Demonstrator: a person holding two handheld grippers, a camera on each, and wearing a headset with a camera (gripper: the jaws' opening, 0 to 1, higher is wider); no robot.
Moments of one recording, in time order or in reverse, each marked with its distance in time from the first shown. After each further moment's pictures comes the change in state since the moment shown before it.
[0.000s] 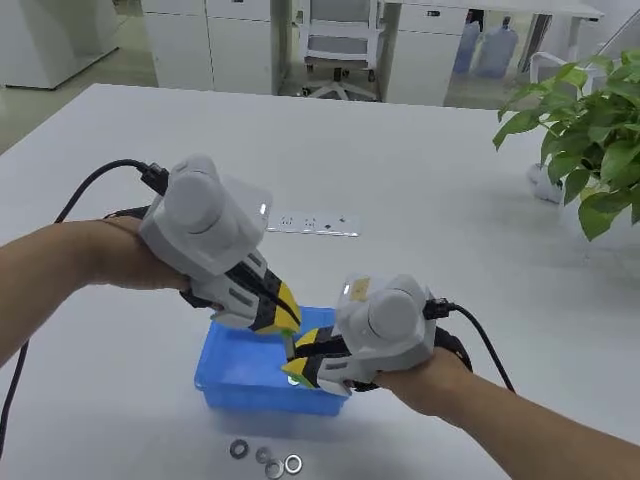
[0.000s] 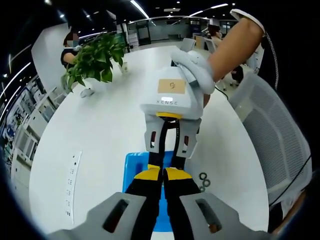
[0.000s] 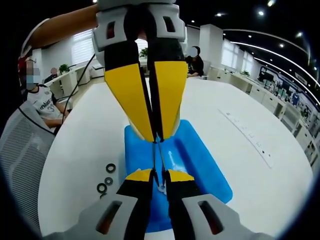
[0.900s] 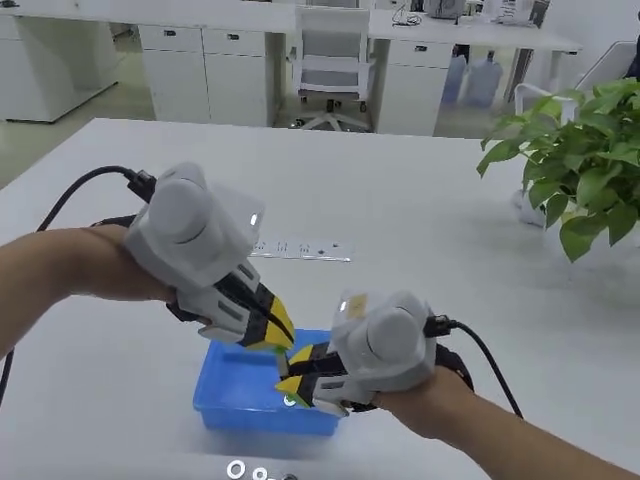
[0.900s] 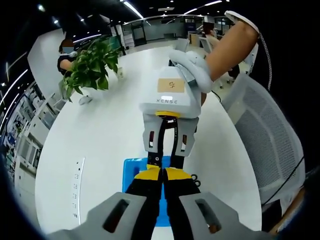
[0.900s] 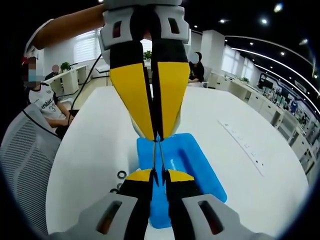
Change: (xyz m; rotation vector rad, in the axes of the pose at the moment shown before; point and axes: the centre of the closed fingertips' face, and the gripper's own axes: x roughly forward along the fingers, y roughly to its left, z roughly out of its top) left arm -0.025 -0.022 0.023 0.050 0.010 -0.004; right arm -0.022 0.019 0.026 -0.047 -0.028 -0.022
